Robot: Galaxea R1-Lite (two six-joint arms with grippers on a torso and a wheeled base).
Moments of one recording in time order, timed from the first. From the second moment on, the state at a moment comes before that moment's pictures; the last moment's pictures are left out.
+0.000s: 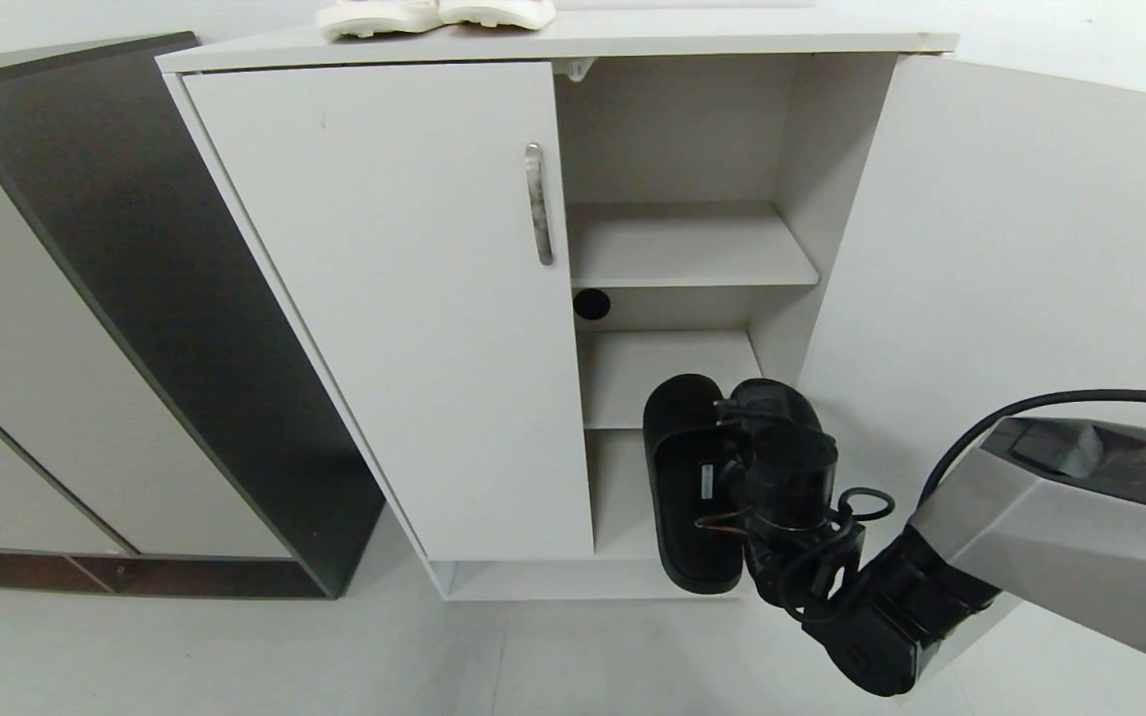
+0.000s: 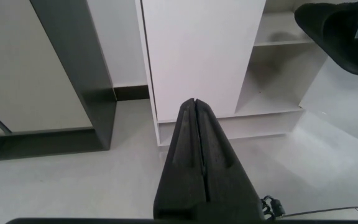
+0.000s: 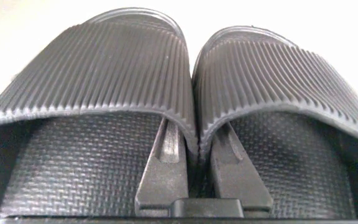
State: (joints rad) left arm 0.00 0.00 0.00 0.00 -0.06 0.03; right arm 0.70 2.24 -0.94 -1.26 -0.70 0.00
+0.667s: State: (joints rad) left arm 0.00 0.00 0.00 0.00 -0.06 0.03; right arm 0.74 2.27 -1.00 -1.12 -0.65 0.13
